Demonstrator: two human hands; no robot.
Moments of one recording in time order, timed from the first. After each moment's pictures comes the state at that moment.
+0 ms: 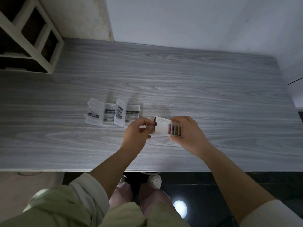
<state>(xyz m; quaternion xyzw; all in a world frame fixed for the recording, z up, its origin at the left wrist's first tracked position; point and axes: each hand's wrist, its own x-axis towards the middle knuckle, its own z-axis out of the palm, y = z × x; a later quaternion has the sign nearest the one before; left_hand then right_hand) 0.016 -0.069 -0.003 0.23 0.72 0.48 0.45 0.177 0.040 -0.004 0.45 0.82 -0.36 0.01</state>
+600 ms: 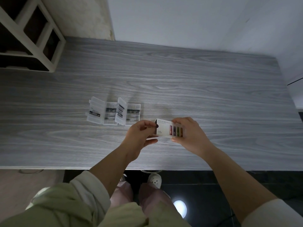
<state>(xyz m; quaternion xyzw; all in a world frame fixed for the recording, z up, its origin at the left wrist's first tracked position) 0.015 -0.072 -0.004 0.07 0.60 0.52 0.61 0.184 0.038 -0.007 0.44 0.83 -0.35 0.03</state>
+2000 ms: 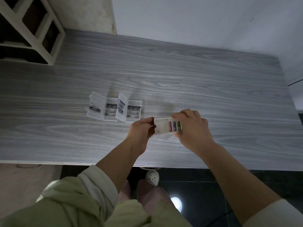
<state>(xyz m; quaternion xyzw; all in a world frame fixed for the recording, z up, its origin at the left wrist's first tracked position) 0.021 -0.053 -0.015 -0.09 0.60 0.55 0.58 0.167 0.029 0.021 0.42 0.90 -0.14 0.08</state>
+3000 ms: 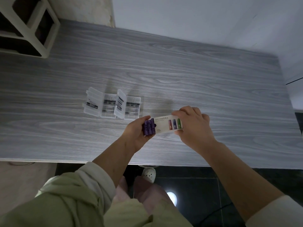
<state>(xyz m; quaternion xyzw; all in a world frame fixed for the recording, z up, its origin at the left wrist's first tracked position) 0.008 -0.057 -0.026 -0.19 0.52 0.53 0.64 0.165 0.032 0.019 0.41 0.90 -0.11 0.09</state>
